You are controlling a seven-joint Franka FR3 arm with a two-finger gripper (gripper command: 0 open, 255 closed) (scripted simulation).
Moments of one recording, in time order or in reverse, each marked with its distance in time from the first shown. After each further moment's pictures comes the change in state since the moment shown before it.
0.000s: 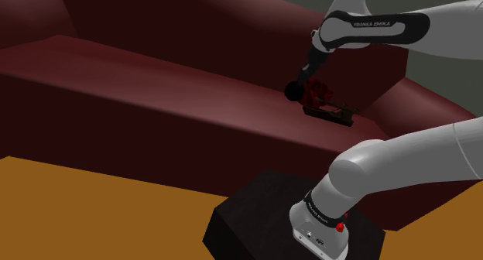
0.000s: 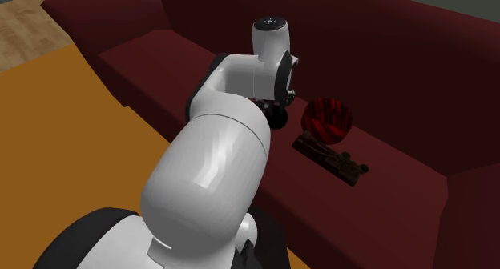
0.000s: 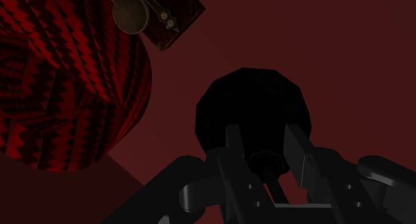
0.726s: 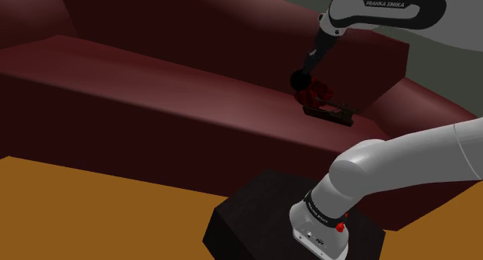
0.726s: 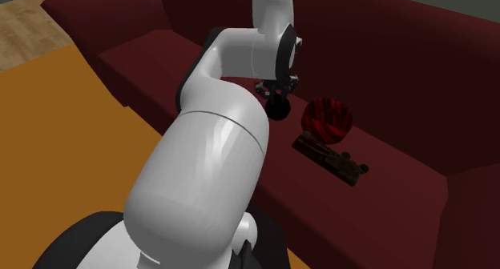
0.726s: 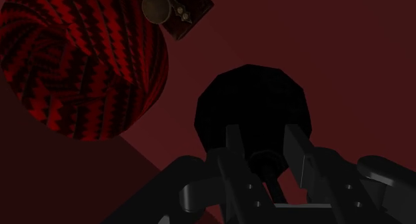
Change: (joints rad) arm 0.011 -0.007 0.024 0.141 0.024 -0.148 -0.017
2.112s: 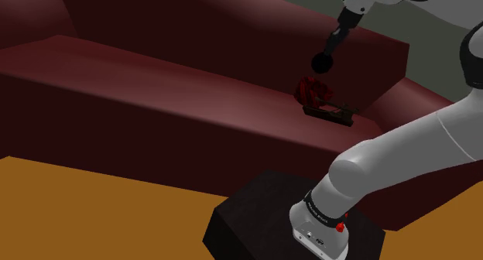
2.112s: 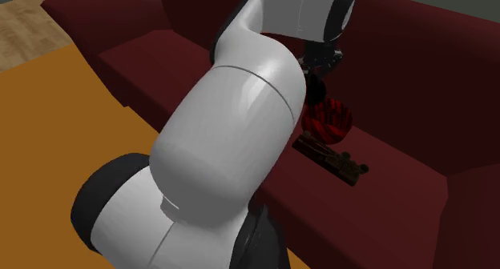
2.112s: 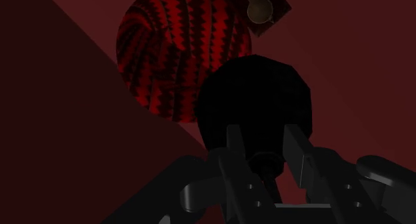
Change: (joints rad) arm -0.007 0.182 -0.155 0.375 0.042 -0.156 -0.230
